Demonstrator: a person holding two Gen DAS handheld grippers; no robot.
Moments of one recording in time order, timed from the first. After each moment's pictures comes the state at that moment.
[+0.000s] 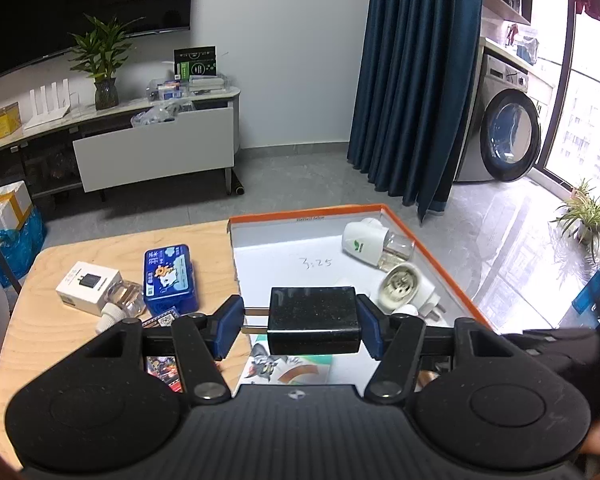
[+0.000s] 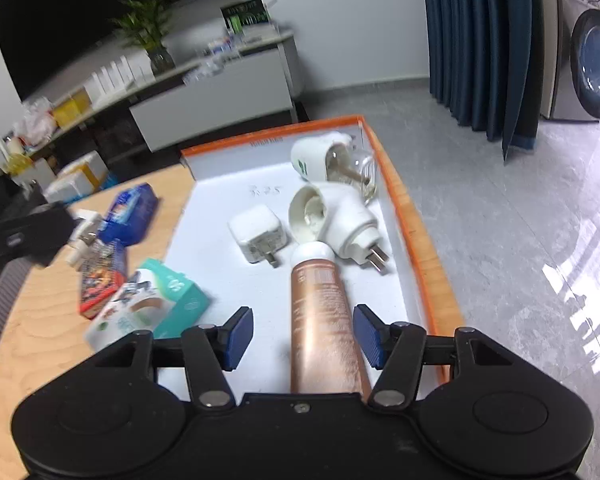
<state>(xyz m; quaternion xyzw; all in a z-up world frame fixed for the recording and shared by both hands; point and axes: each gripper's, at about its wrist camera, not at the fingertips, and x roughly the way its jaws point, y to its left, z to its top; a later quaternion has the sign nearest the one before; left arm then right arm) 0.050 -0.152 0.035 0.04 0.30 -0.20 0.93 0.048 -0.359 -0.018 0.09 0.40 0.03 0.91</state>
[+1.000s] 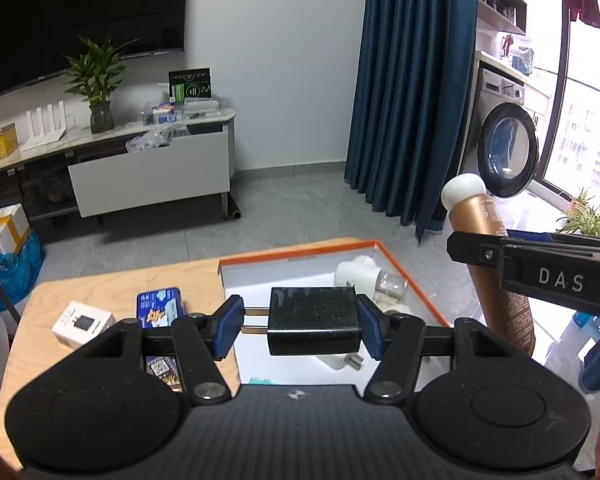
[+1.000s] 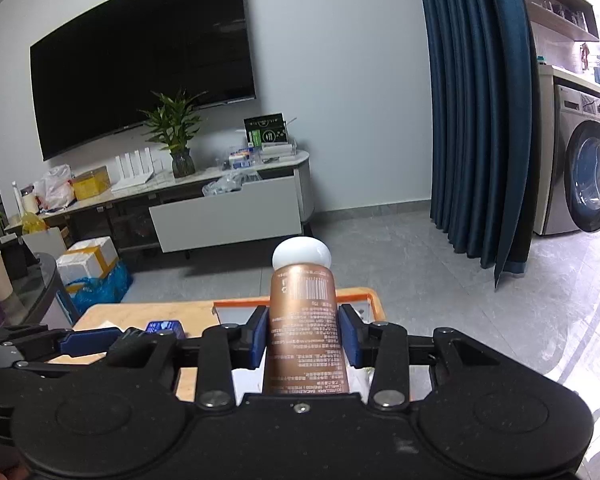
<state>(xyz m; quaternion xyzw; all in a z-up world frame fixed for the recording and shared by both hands) 0.062 -0.171 0.059 0.05 0.27 -0.21 0.94 0.033 -0.353 0.091 0.05 0.23 0.04 0.97</state>
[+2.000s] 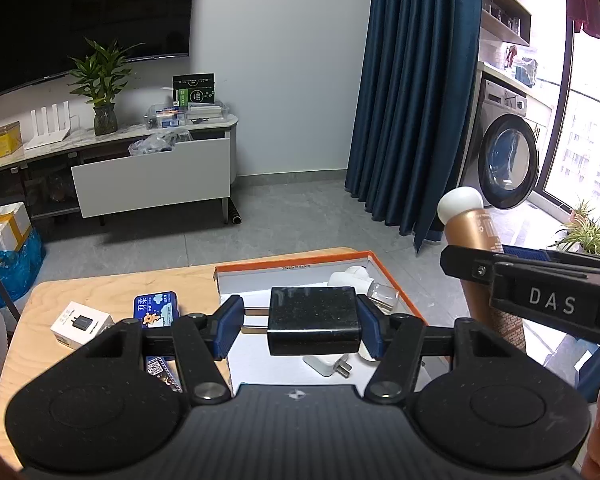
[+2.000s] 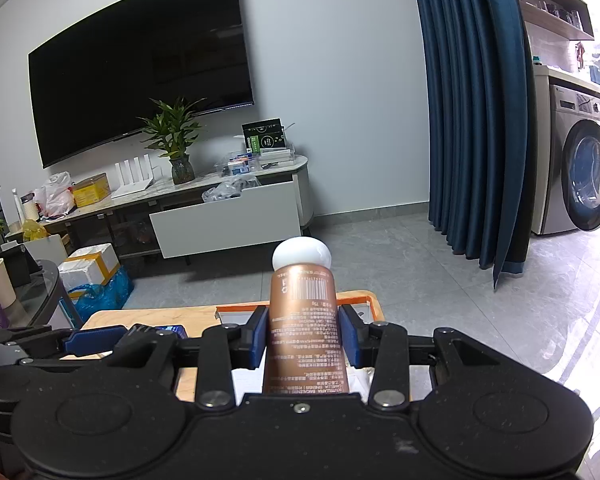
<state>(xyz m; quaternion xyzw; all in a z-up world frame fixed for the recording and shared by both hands) 0.059 -0.175 0.062 0.03 0.27 -0.20 0.94 0.022 -0.352 0.092 0.06 0.23 0.03 0.97</state>
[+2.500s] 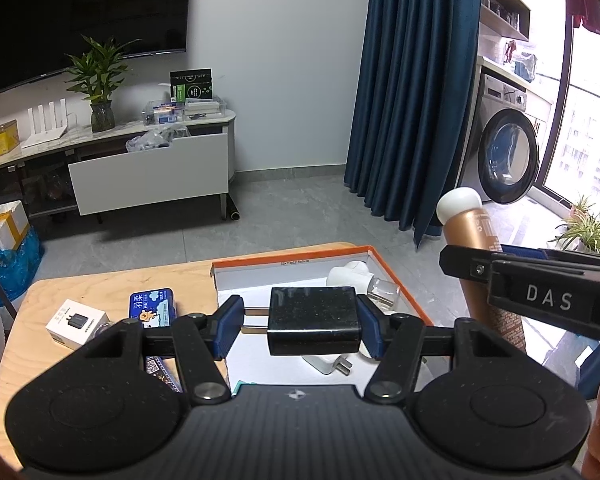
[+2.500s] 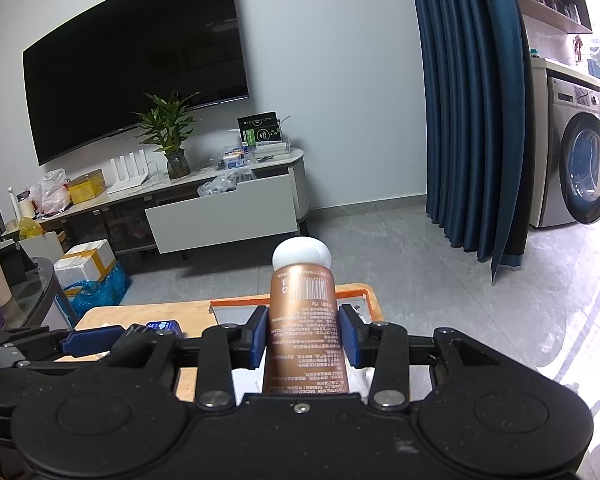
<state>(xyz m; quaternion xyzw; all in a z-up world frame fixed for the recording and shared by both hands) 0.064 -0.179 0.058 0.03 0.28 -0.20 0.94 0.030 -0.358 0.086 0.06 0.24 0.03 0.97</state>
